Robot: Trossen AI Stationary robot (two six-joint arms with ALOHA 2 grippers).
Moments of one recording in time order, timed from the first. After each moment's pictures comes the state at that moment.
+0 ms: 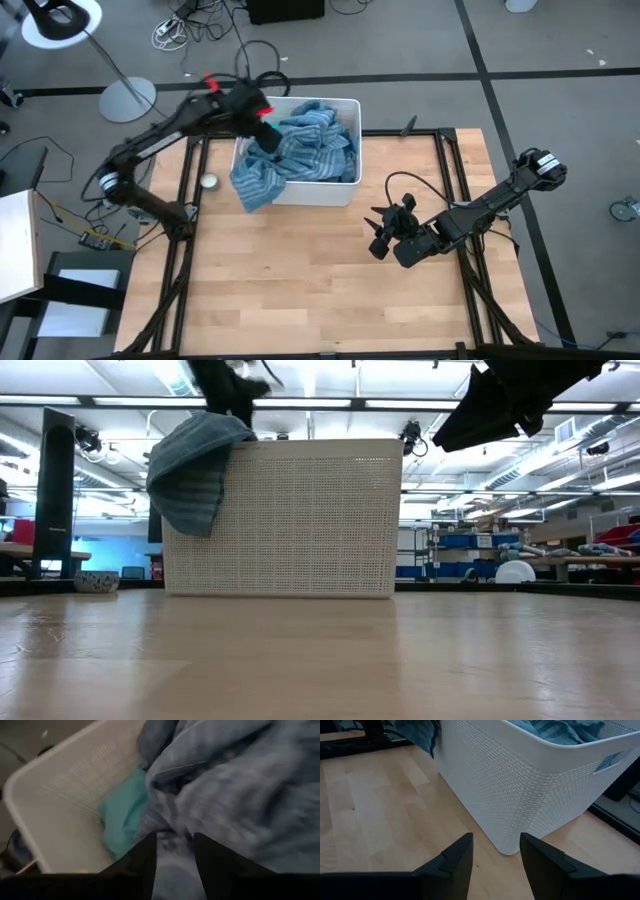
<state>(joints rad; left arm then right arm) 0.58 1.47 1.57 -1.04 -0.15 -0.24 0.50 1.29 0.82 -0.38 0.99 0.69</state>
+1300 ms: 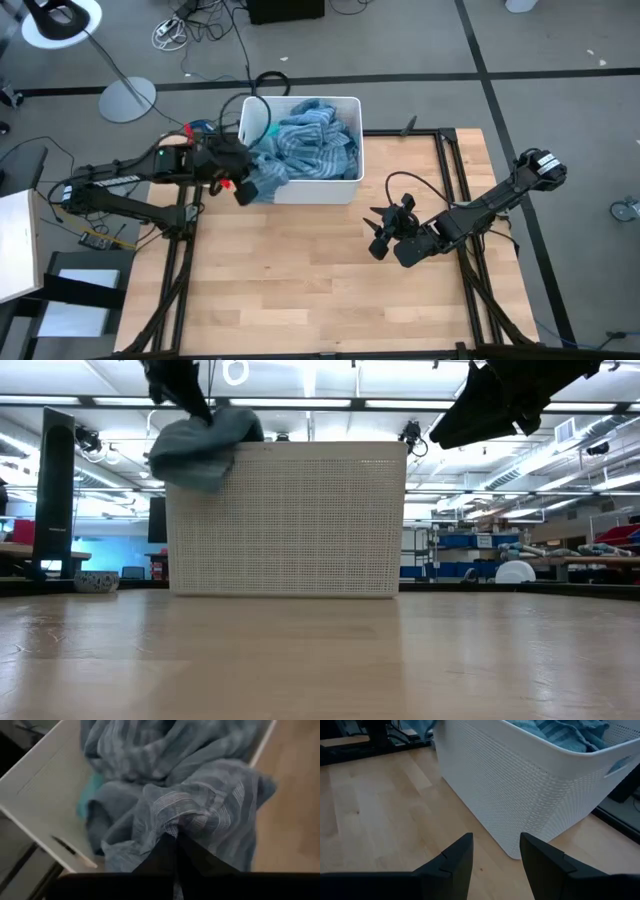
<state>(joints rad) 0.13 1.04 1.17 -0.94 -0.40 -0.19 0.50 1.29 0.82 -0.35 0.99 0.67</state>
